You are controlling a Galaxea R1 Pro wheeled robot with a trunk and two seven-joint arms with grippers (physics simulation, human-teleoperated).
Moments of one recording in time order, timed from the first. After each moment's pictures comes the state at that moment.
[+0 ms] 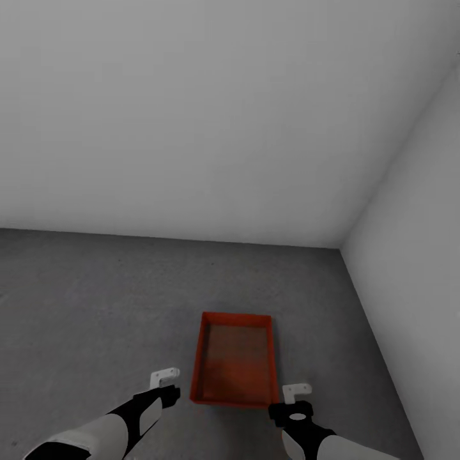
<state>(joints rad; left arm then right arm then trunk) -0.70 -0.06 -0.17 -0.06 0.37 0.06 0.16 -0.65 0.15 1.46 0.00 -1.34 -0.08 -0.28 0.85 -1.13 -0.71</state>
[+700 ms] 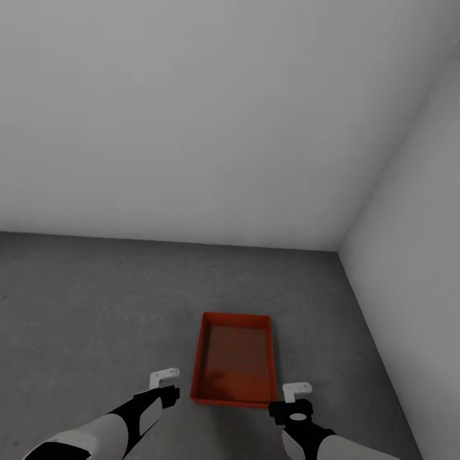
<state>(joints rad) -0.70 -0.06 -0.17 -0.06 0.37 0.07 0.17 -0.65 0.15 1.46 0.00 -1.35 -0.11 -0.28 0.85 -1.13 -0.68</state>
